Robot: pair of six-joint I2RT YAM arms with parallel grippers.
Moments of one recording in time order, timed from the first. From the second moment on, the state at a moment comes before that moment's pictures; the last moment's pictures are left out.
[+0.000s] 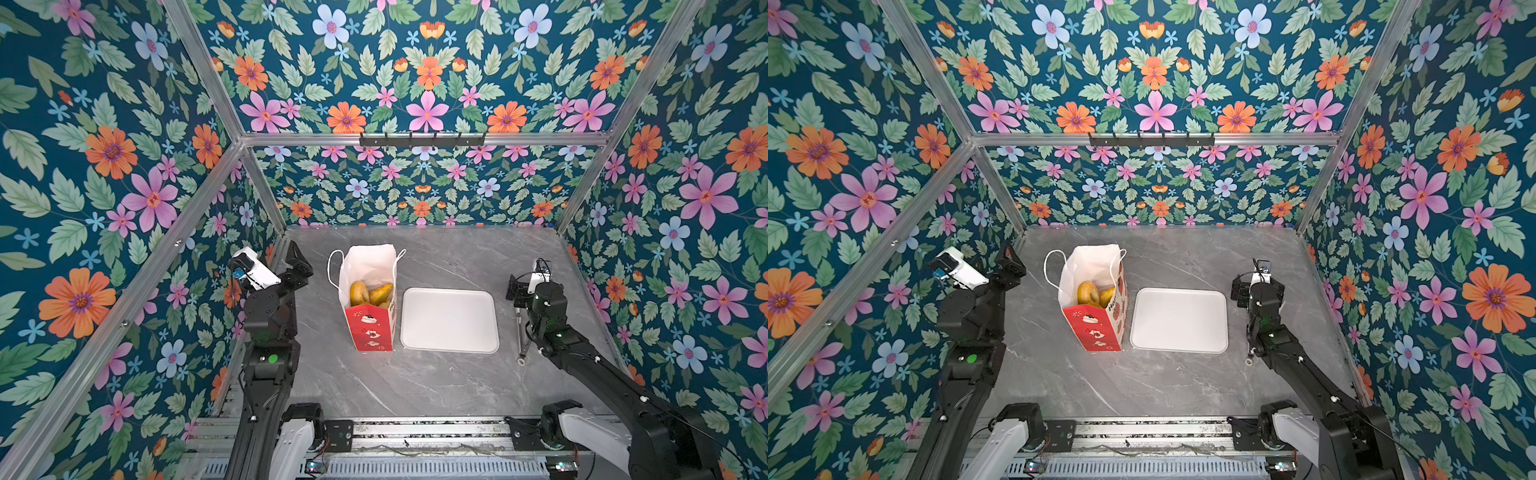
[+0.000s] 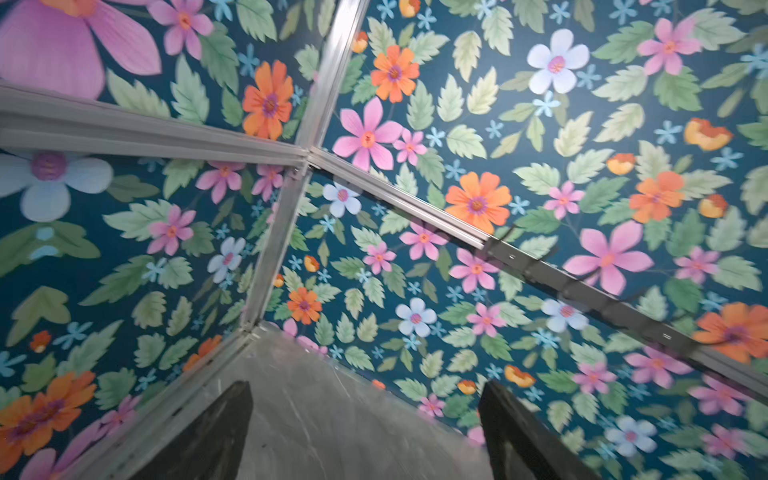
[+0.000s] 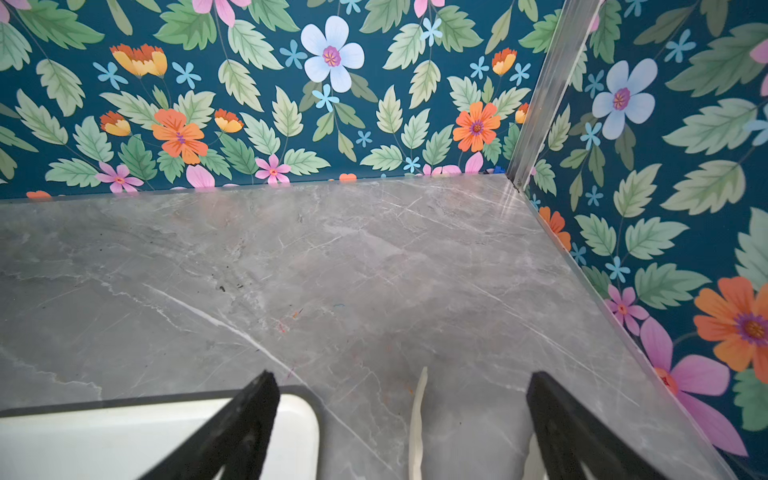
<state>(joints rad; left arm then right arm) -0.04 0.69 0.80 -0.01 -0.17 -0.44 0.21 1.03 0.51 0.20 0.35 0.11</state>
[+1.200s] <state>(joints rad) -0.05 0.91 0.93 -0.54 0.38 -0.33 0.21 0.90 0.46 -0.02 0.34 0.24</state>
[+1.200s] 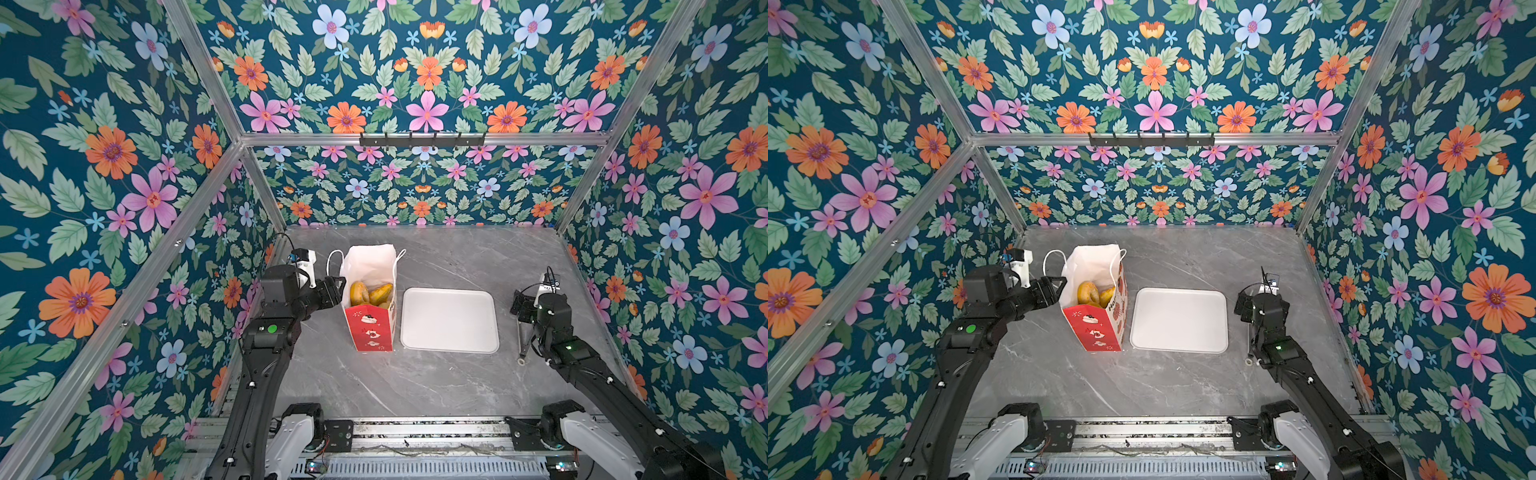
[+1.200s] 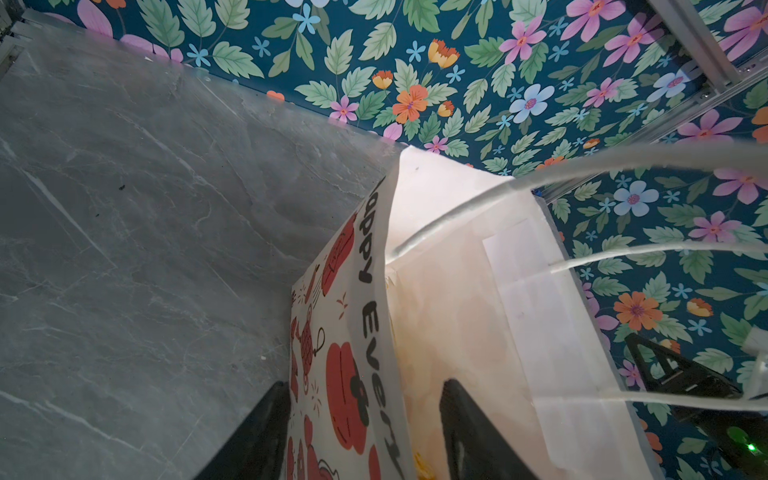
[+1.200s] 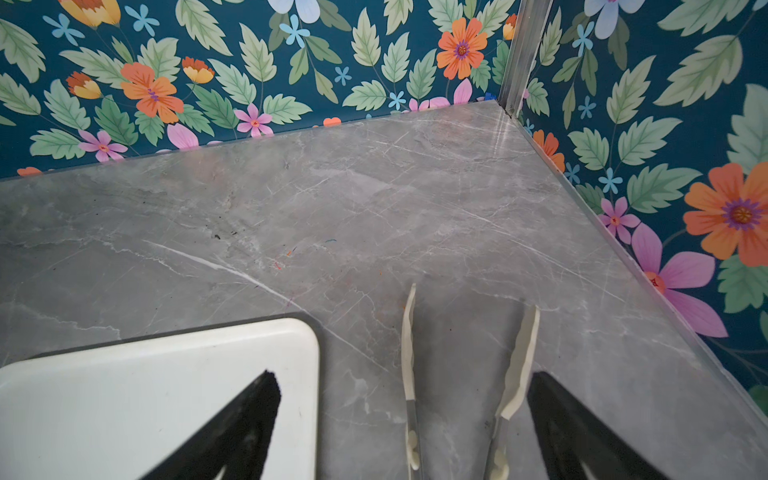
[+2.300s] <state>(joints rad) -0.13 1.12 1.09 -0.49 0.25 -0.29 0.21 0.94 0.44 -0.02 0.37 0.27</state>
